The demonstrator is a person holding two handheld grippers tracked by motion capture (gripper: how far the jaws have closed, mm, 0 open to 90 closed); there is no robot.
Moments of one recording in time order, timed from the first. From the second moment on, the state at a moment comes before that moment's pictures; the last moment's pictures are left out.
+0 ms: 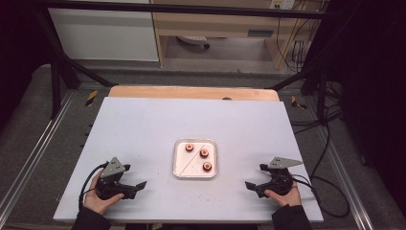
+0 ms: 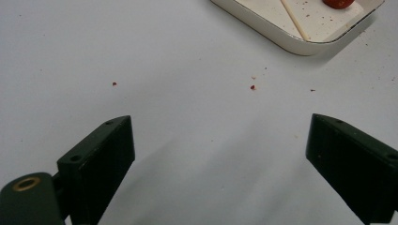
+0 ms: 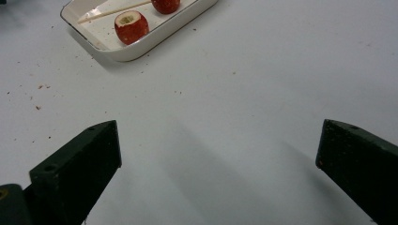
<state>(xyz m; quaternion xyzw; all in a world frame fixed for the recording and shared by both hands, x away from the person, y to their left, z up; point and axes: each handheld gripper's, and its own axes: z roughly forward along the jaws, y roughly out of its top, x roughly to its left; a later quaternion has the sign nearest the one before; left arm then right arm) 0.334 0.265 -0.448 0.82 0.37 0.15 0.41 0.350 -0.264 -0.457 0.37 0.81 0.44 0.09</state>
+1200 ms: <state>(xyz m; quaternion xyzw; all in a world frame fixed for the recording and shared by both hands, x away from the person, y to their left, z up) 0.338 0.233 -0.440 0.84 0.35 0.15 0.39 0.350 -0.263 -0.458 0.37 0.81 0.44 0.09</state>
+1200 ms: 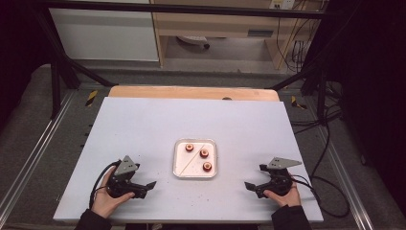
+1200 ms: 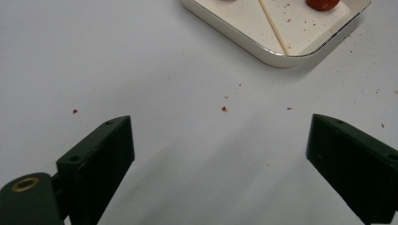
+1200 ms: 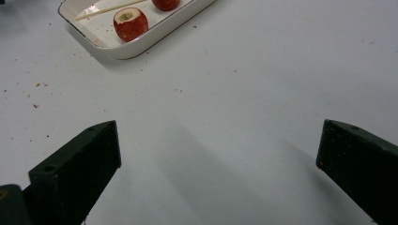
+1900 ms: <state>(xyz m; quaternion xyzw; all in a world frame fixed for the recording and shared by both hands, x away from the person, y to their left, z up) 0.344 0.200 -0.423 0.85 0.34 0.15 0.38 0.350 -0.262 -0.458 0.37 0.81 0.43 0.10</state>
